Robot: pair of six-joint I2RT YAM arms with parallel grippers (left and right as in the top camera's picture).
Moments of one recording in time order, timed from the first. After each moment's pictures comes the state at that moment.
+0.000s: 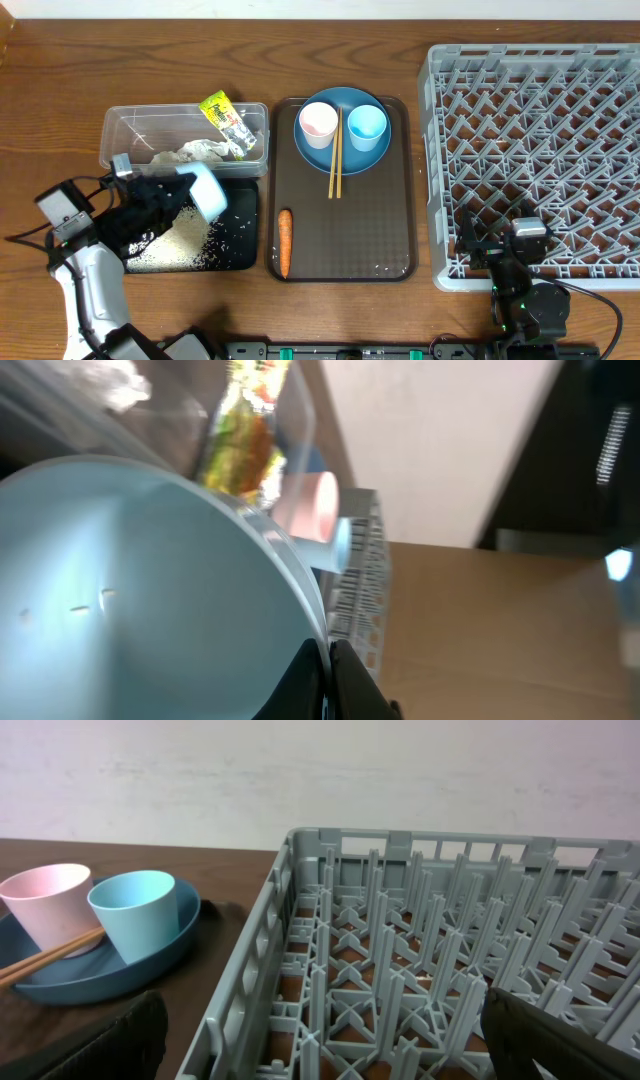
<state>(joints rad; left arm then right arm) 0.64 1.29 0.68 -0.44 1.22 -0.51 0.04 0.01 0.01 -0.07 -0.05 0.01</state>
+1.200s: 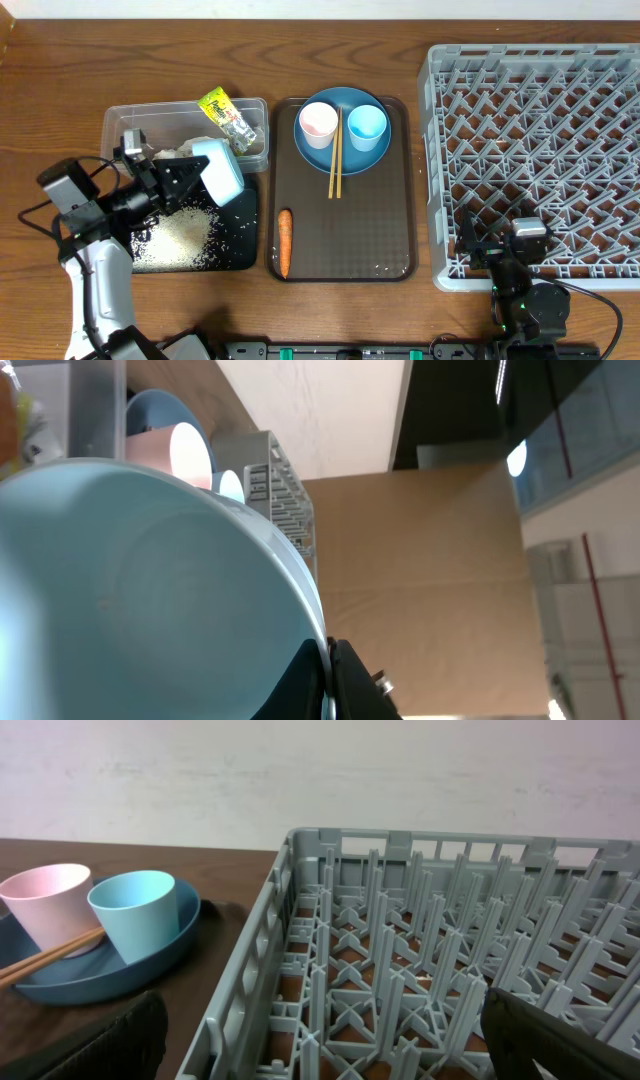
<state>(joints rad) 0.56 1.29 0.68 -0.11 1.49 -0.76 0.04 0.01 0.01 -0.07 -0.05 0.01</state>
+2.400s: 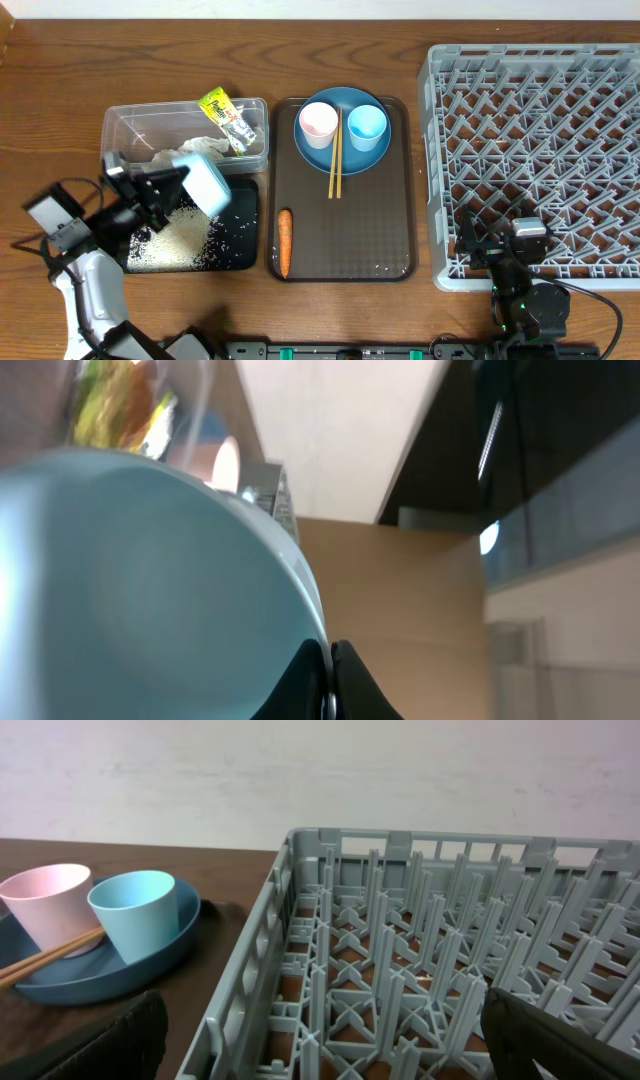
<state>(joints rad) 0.69 1.29 0.63 -0.25 1.49 -0.82 0.04 0.01 0.01 -0.07 -0.05 0.01</state>
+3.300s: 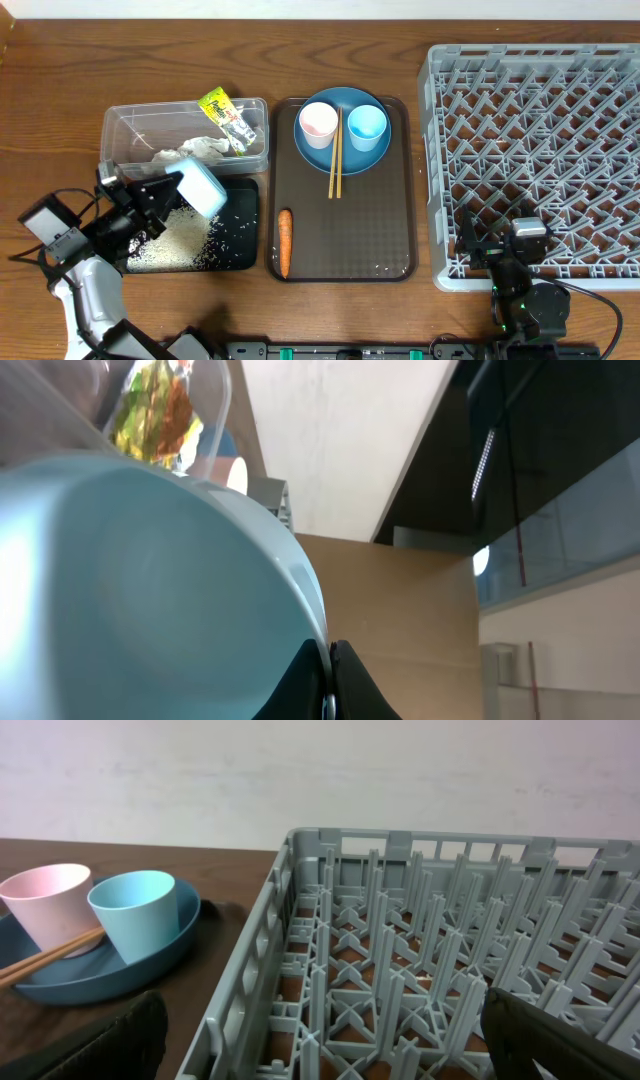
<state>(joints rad) 0.74 1.28 0.60 -0.24 1.49 -0.83 0.04 0.01 0.01 -0.07 -0.05 0.01</state>
